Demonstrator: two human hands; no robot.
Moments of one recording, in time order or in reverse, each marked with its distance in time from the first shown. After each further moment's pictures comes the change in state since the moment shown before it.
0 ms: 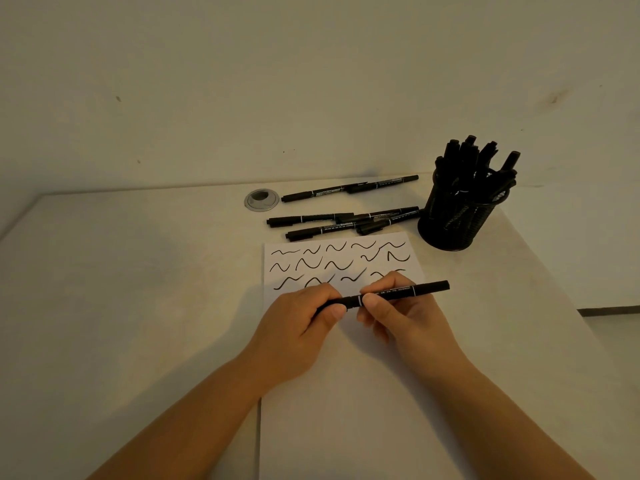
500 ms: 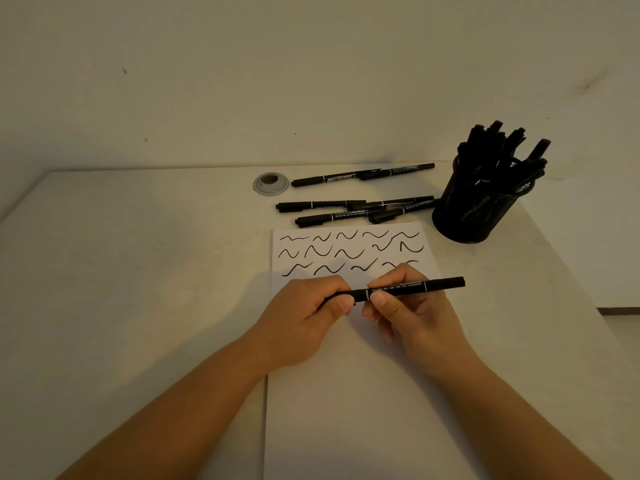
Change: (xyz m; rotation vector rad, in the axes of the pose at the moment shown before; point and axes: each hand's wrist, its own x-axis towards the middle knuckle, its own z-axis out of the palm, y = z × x) left_hand 0.002 -0.007 -0.003 -0.094 -0.092 -0.023; right_hand 0.000 0.007 0.001 0.003 -0.068 -0.060
